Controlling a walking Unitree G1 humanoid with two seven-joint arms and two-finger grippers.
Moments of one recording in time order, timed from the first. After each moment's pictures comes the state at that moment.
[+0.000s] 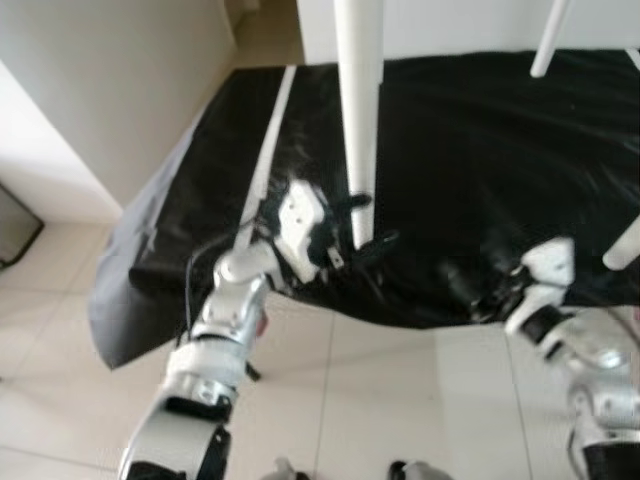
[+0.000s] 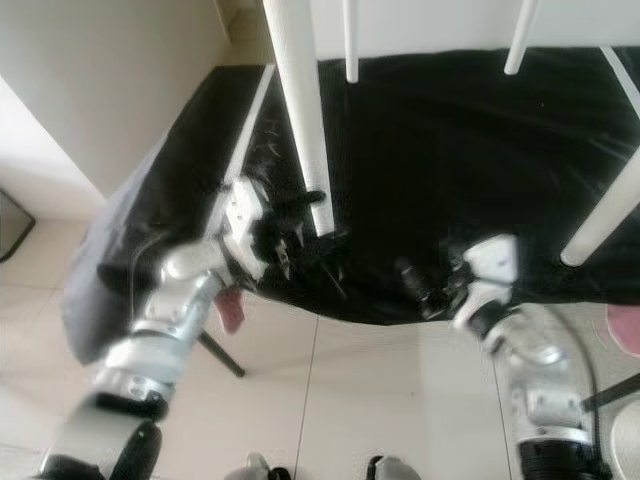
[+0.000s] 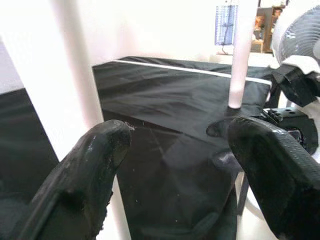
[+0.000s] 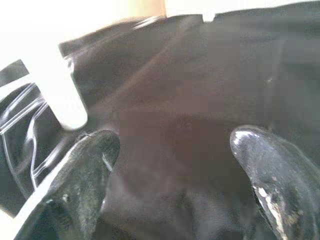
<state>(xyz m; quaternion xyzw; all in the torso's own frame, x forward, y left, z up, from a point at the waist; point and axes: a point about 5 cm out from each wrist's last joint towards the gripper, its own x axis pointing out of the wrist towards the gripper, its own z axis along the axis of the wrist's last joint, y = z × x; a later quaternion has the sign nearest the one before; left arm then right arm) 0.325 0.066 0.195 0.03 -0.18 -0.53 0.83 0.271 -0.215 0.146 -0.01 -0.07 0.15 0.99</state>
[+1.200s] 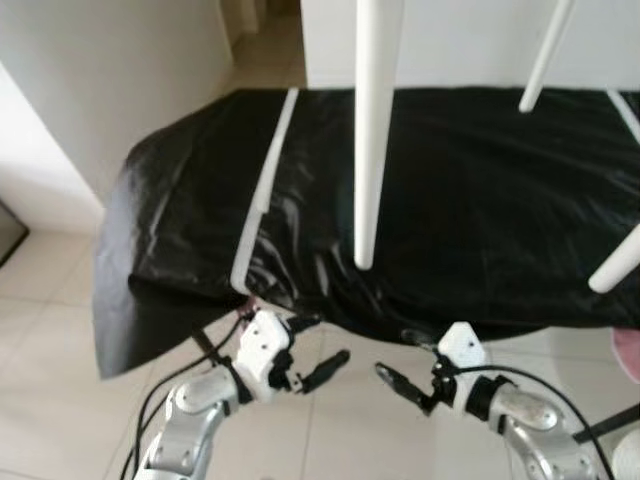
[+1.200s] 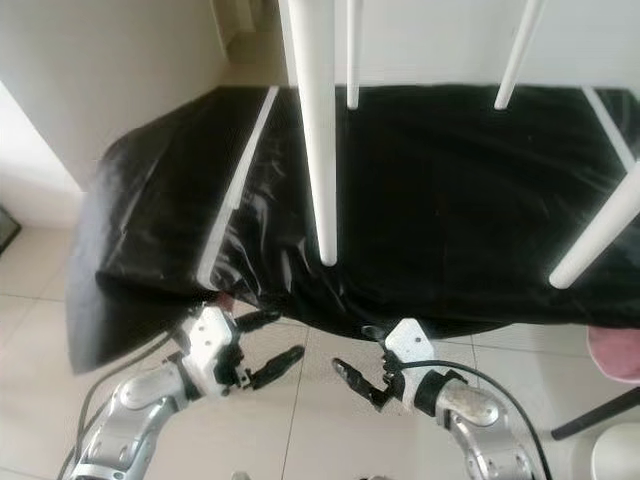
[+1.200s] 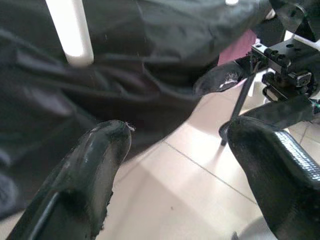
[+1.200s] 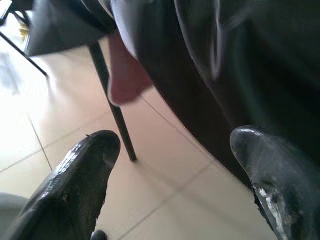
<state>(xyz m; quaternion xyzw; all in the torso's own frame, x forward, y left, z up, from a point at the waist) 0.243 0.115 0.090 0.06 0.00 -0.50 0.87 0.233 -0.165 0.060 -0.09 0.08 0.35 0.93</state>
